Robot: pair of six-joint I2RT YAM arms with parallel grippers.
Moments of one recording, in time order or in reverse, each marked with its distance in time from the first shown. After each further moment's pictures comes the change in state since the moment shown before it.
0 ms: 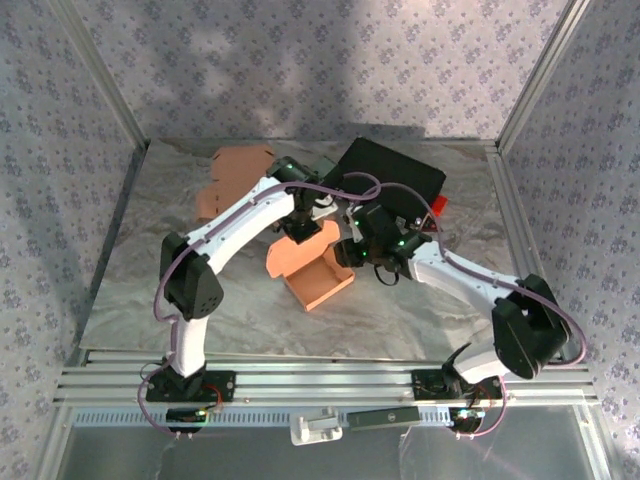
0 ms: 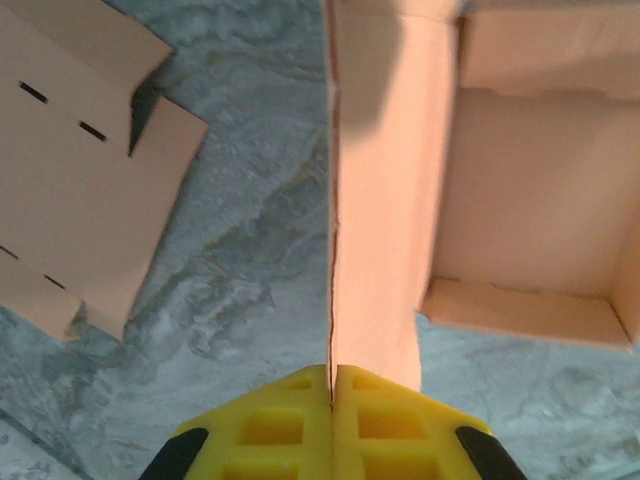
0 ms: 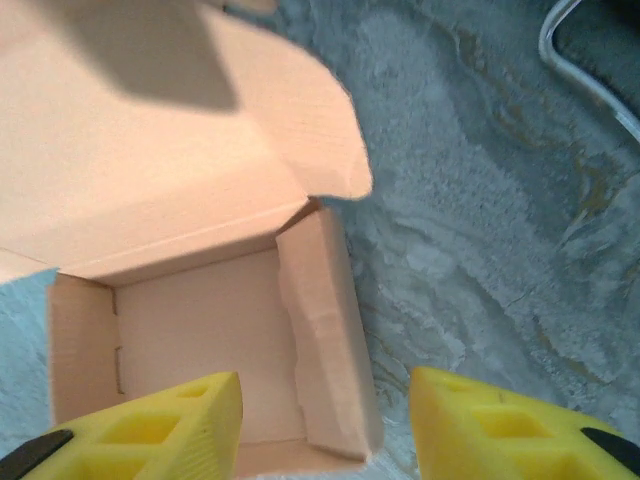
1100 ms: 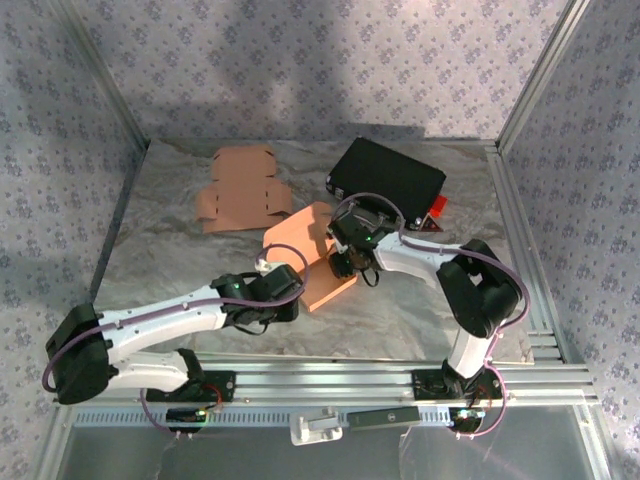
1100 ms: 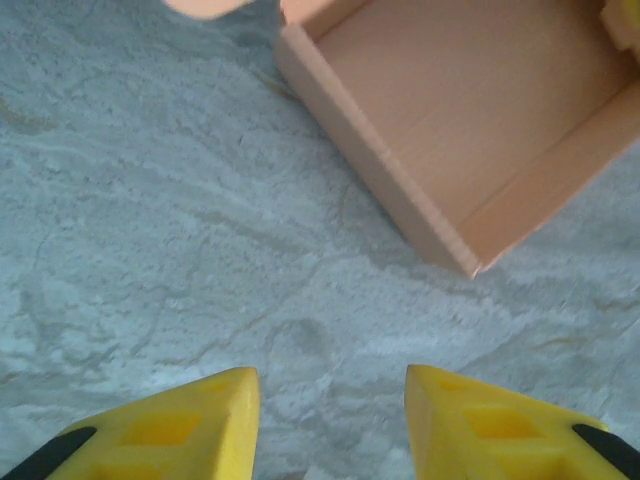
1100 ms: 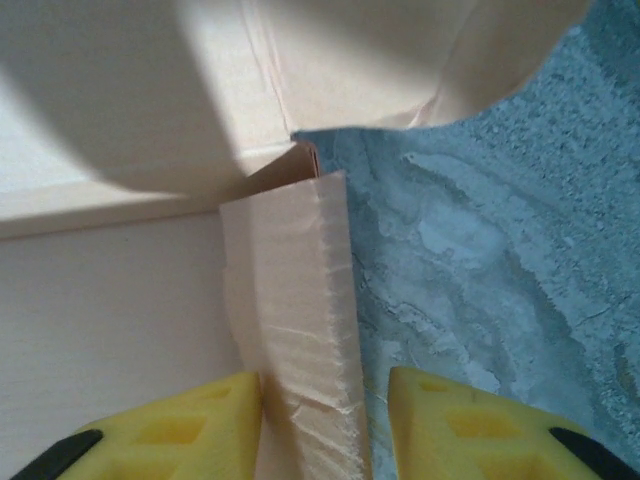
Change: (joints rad) left arm -0.280 -0.764 -1.213 0.749 0.065 -1.187; right arm 0.047 0.301 0.098 -0.042 0.083 -0.096
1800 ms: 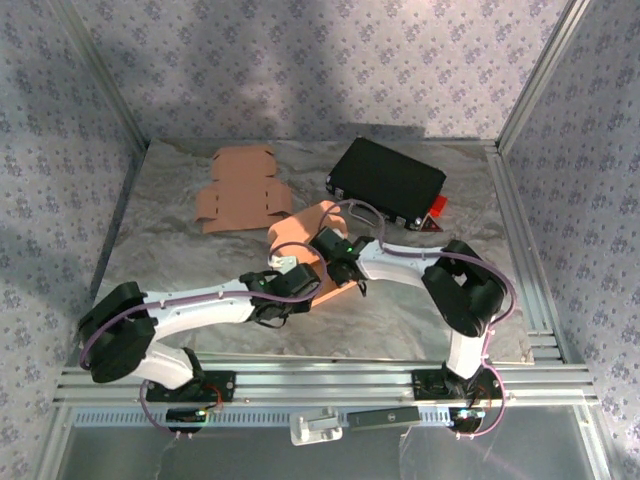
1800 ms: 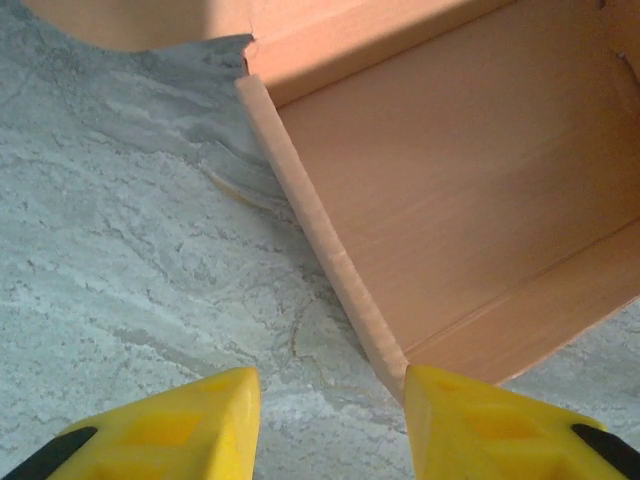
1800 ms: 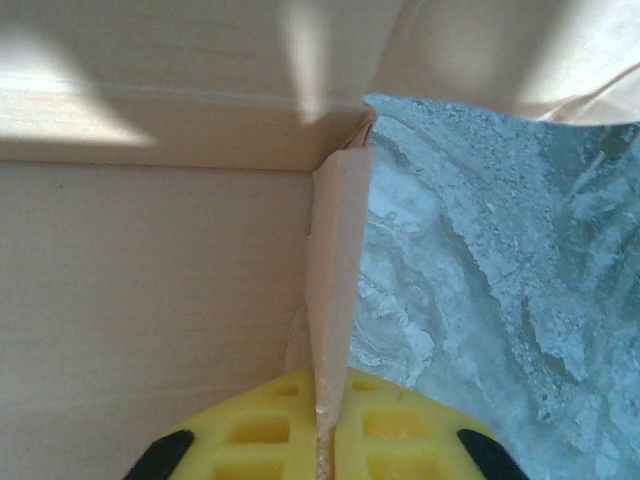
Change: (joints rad) left arm 0.000 0.203 0.014 0.195 -0.101 -0.051; right arm 0.135 0.064 0.043 -0.100 0.350 0.015
